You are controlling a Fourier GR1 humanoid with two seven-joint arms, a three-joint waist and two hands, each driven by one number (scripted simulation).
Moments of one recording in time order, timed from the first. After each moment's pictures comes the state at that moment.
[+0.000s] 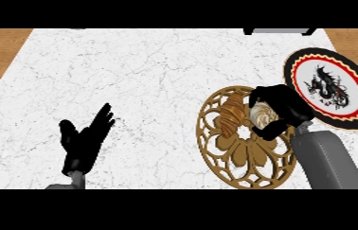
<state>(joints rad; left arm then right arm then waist) 0.01 0.13 -0.09 -1.44 0.13 0.05 0.21 -0.36 -0.28 0.07 -1.24 0.99 0.22 -0.22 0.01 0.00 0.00</state>
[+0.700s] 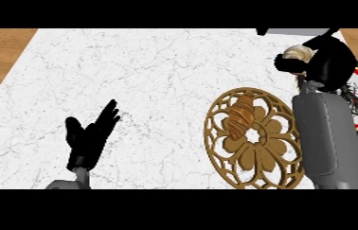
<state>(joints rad) -0.02 0.12 -0.11 -1.44 0.12 0.03 0.22 -0.64 -0.14 -0.30 -1.19 1.27 -0.33 0.68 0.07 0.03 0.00</state>
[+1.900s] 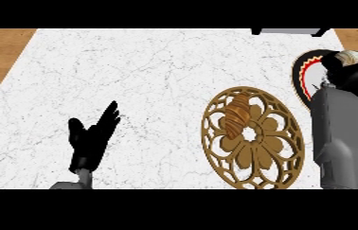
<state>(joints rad) -0.01 0.10 -0.11 -1.44 0.11 0.05 0.22 -0.76 -0.16 -0.73 -0.85 1.96 -0.98 1.07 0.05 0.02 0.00</state>
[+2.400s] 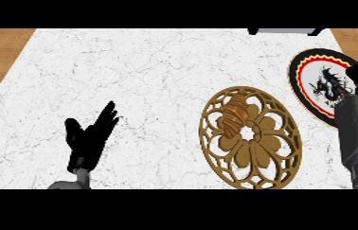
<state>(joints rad) -0.01 0.11 -0.09 -1.42 0.11 0.04 0.20 -0.76 -0.34 -0.83 -0.60 1.81 -1.15 1.04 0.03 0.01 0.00</state>
